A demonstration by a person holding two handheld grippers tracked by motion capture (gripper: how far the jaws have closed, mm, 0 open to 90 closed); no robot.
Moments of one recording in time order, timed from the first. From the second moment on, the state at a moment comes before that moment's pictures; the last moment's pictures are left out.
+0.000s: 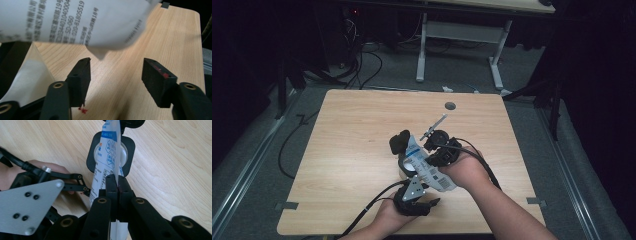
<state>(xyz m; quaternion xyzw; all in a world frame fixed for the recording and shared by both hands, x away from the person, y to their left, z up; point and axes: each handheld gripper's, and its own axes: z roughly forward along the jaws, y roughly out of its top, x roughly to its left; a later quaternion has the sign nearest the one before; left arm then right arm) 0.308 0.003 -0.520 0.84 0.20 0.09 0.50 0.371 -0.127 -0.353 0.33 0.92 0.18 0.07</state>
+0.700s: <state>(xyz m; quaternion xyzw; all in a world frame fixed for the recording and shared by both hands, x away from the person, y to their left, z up) 0.305 0.020 -0.517 0.84 0.19 0.11 0.50 0.368 -0.131 -0.356 0.34 0.92 0.18 0.07</state>
